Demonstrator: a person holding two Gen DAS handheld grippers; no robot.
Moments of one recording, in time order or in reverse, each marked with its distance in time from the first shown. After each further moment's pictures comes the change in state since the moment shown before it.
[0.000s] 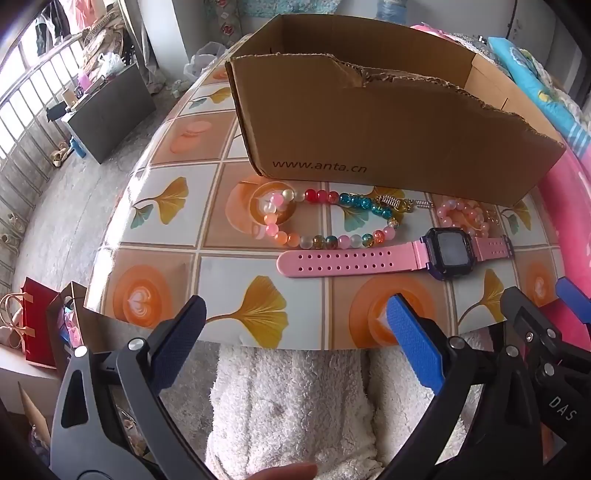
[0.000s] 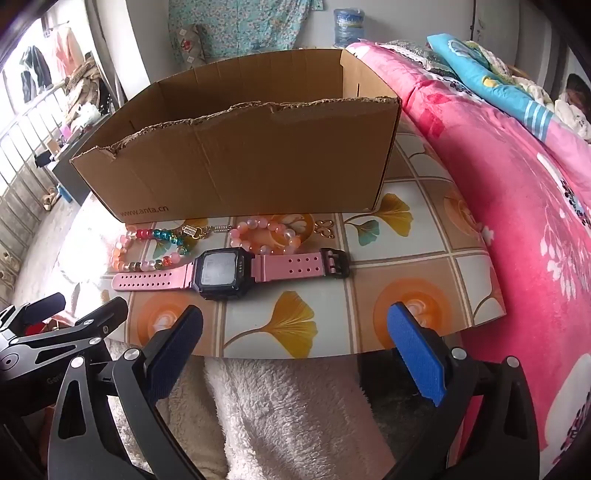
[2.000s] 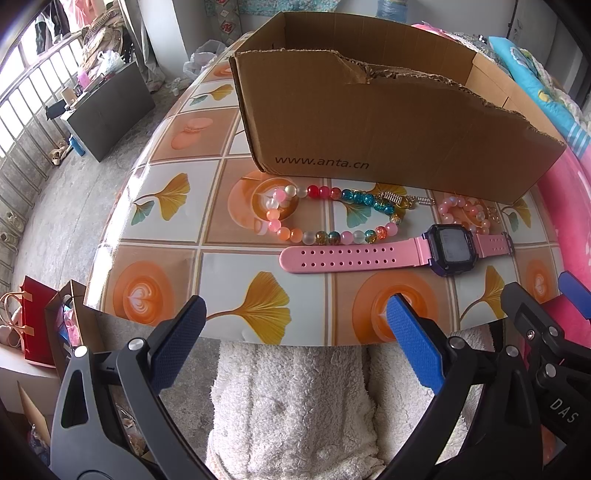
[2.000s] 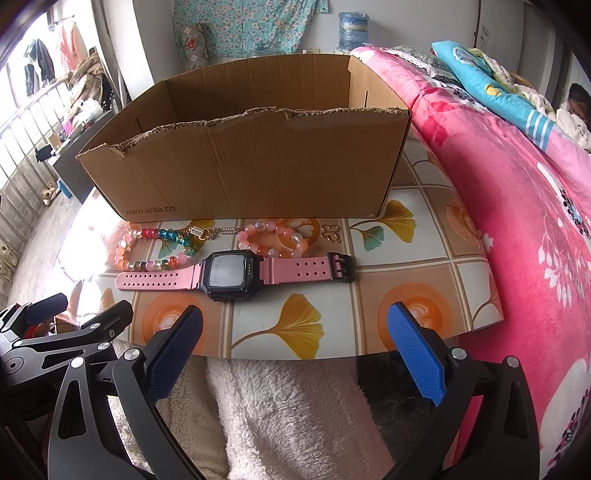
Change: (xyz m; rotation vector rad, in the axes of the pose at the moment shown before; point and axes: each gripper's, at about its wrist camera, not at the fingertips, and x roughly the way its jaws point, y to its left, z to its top) left arm 0.002 0.005 -0.003 -0.005 0.011 -0.003; right arm -0.002 0.003 0.004 -0.023 -0.004 -0.007
